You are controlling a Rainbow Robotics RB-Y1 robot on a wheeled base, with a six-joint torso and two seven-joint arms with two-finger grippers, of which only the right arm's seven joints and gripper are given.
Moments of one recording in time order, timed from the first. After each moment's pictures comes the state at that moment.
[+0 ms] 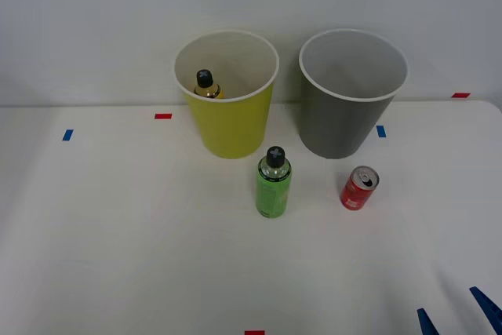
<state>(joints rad) 0.72 -0.24 -0.13 -1.46 0.41 -1.20 0.79</state>
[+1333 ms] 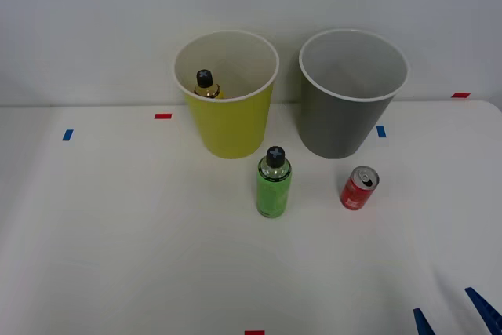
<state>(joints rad) 0.71 -0.23 -0.12 -1.45 0.41 -1.19 0.79</state>
